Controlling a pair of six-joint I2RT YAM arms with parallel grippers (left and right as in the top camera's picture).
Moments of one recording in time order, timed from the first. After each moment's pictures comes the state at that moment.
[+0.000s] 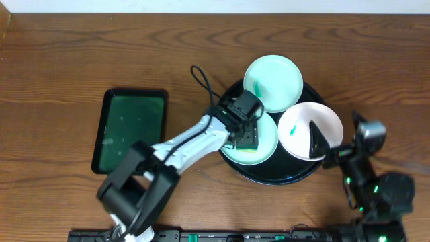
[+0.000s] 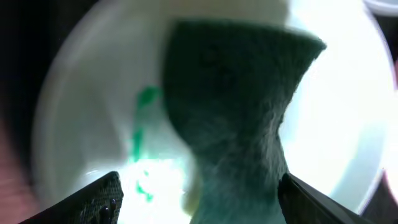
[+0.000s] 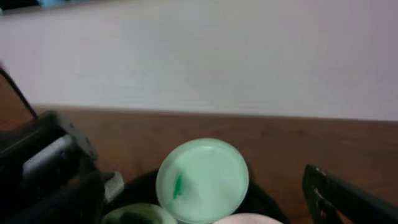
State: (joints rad) left arm -0.71 1.84 1.19 -0.59 0.04 -0.72; right arm 0.05 0.47 0.50 -0.14 -0.27 0.09
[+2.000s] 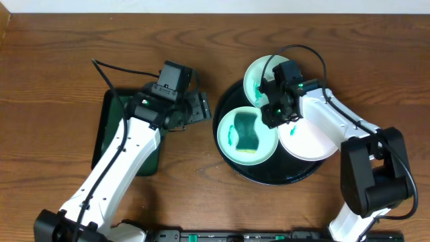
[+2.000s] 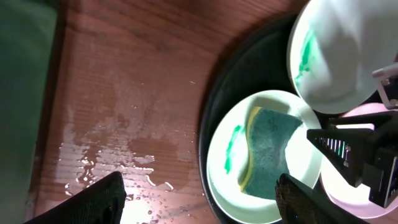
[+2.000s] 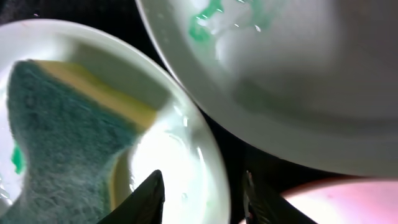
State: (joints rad) left arm -0.38 1.45 1.20 -0.83 0.10 -0.61; right arm 0.31 1.88 1.23 -0.71 -0.18 -0.08
